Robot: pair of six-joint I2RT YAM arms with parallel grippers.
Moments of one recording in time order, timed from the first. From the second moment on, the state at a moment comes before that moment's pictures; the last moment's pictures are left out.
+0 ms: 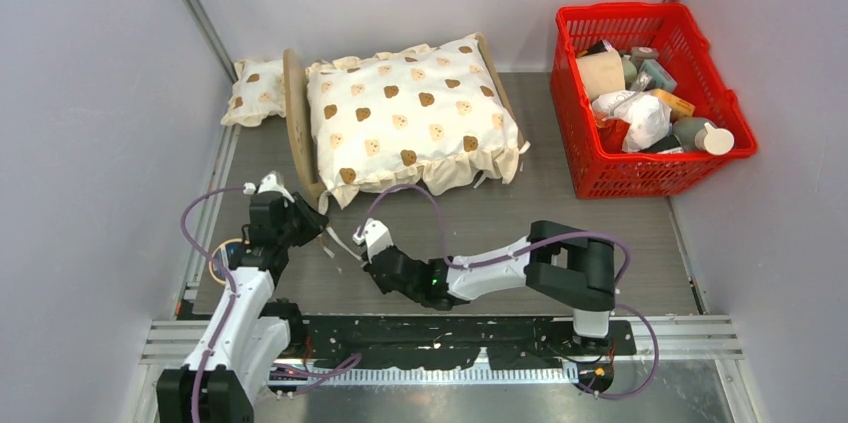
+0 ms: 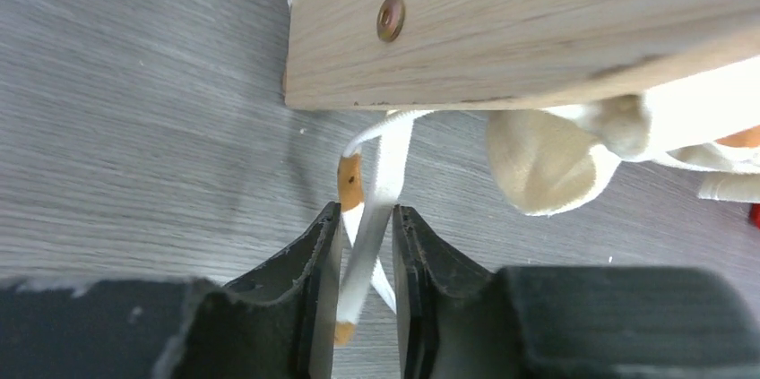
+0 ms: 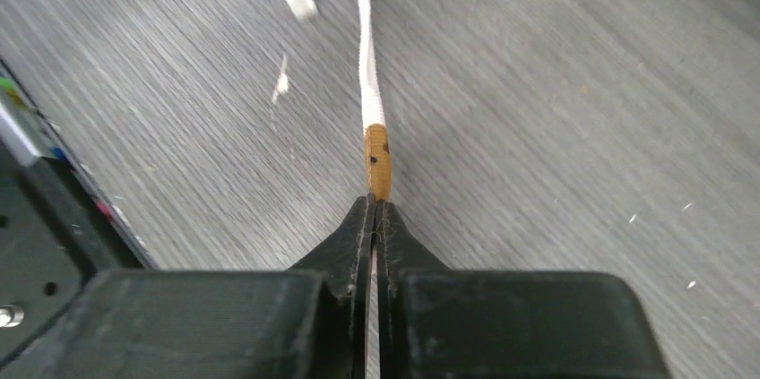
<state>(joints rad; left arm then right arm) -0.01 0.81 0.38 -0.26 0.14 -0.61 1.36 1.89 0.96 0.31 0.42 0.37</state>
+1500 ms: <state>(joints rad) -0.09 0.76 0.47 -0.23 0.60 0.20 1.06 1.79 1.15 0.35 -0.12 0.27</state>
